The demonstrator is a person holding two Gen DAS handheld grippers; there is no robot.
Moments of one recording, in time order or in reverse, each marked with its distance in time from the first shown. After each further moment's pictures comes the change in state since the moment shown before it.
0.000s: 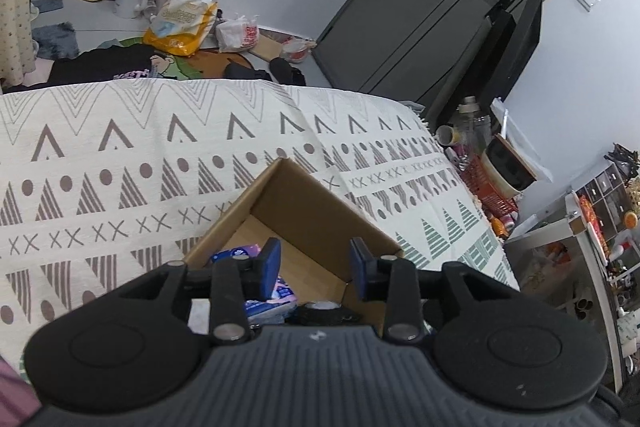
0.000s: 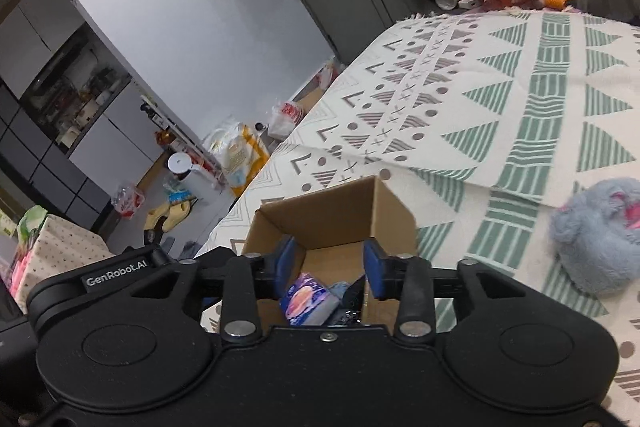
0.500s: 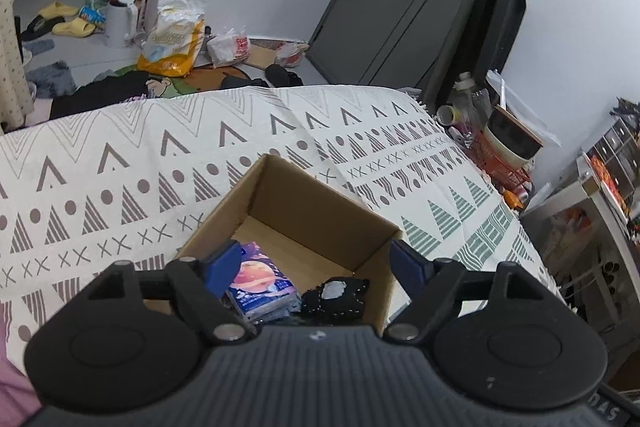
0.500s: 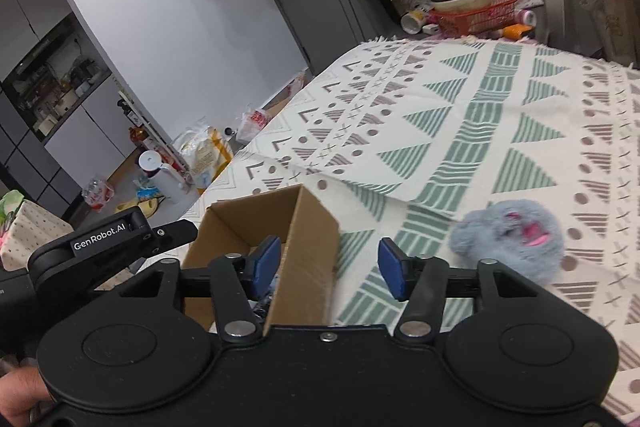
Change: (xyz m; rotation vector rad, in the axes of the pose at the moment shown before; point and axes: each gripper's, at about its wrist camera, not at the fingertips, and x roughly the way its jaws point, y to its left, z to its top) left arm -0.004 -0.031 -0.014 0.153 -0.013 0.051; right arm -0.050 -0.036 0.002 -0.057 -0.037 -0.097
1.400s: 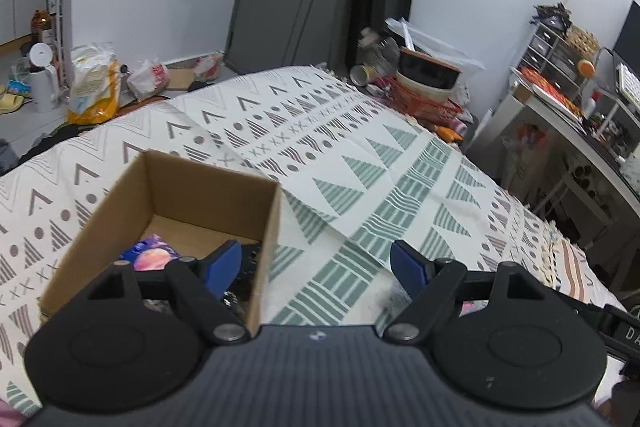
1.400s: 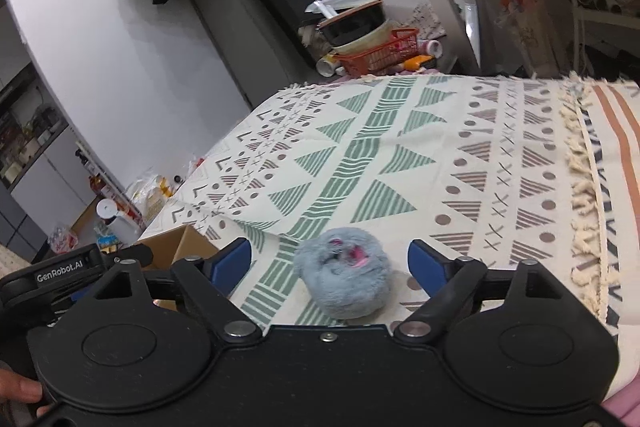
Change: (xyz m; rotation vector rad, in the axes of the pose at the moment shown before) left arm -0.004 -0.089 -0.054 0.296 0.008 -0.111; right arm -0.049 -0.112 -0.011 0.097 -0.126 -0.091
